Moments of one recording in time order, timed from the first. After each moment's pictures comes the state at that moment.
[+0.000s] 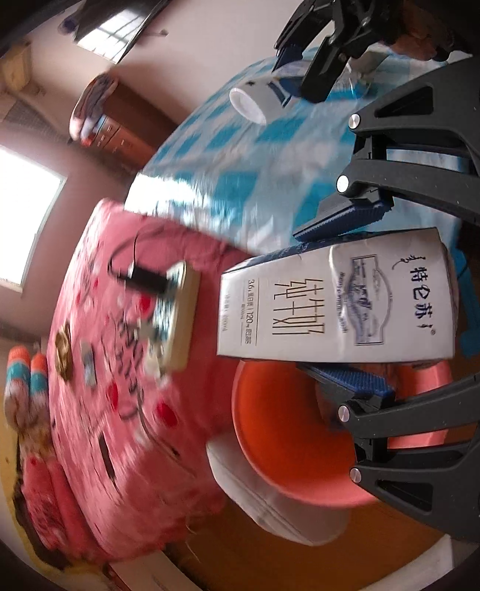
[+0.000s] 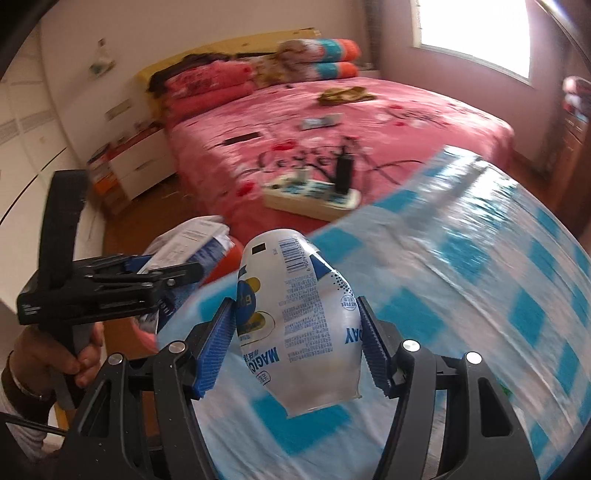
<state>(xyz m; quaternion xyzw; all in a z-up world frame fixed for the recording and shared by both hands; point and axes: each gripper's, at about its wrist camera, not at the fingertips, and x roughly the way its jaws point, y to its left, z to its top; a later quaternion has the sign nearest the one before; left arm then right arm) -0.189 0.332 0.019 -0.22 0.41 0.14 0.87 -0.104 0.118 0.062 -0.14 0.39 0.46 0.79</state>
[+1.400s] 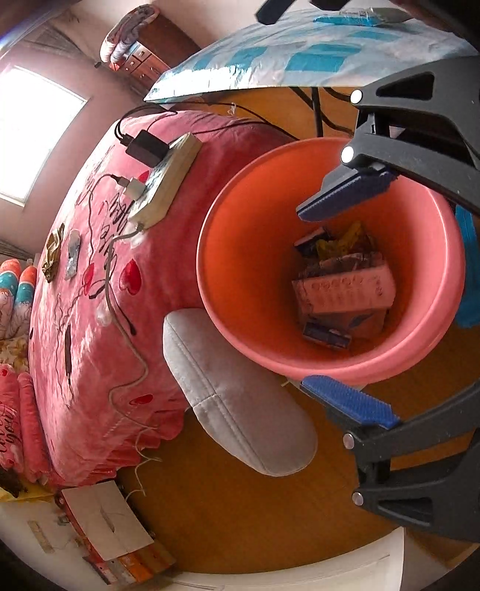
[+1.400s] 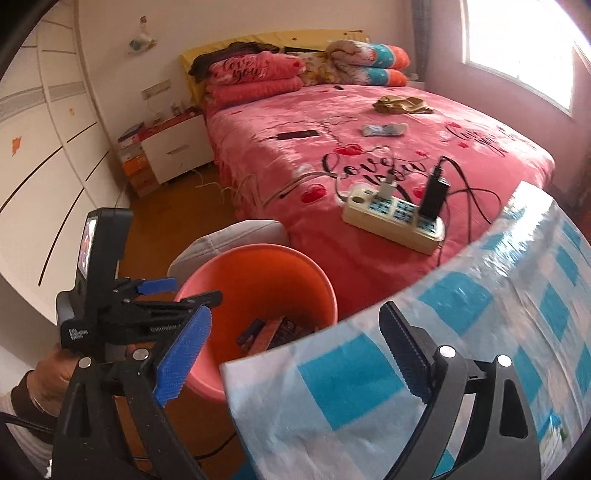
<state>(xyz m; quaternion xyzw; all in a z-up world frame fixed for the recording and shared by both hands) -0.247 0.418 -0.037 -0.25 0.43 0.26 0.83 -0.145 0.215 0.045 -0.16 0.37 0.51 0.76</state>
